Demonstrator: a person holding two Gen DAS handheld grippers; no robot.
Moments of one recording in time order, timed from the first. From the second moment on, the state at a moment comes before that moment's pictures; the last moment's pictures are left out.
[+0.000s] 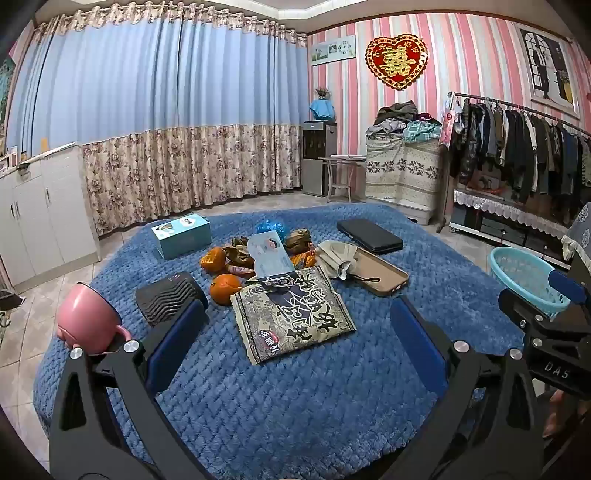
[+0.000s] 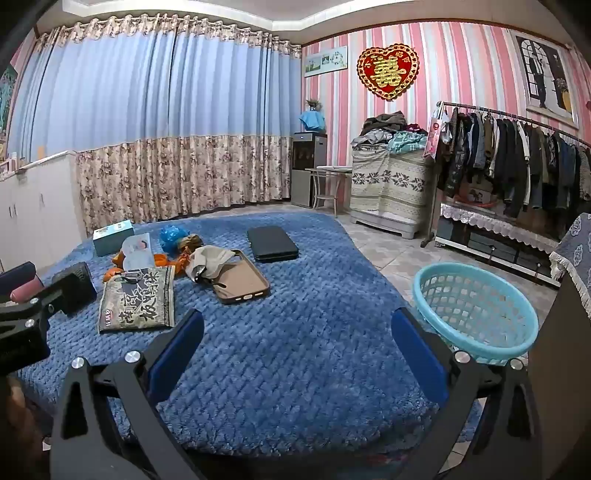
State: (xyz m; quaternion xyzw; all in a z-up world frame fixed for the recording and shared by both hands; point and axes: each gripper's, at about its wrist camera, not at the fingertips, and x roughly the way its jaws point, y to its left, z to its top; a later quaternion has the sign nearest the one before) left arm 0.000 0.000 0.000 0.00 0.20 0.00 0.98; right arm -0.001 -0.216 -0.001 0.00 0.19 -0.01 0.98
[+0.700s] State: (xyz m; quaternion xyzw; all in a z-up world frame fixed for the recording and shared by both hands) left arm 0.001 0.001 0.001 0.01 0.19 0.00 0.98; right arm -0.004 -0.213 0.002 0.00 0.18 -0.01 0.98
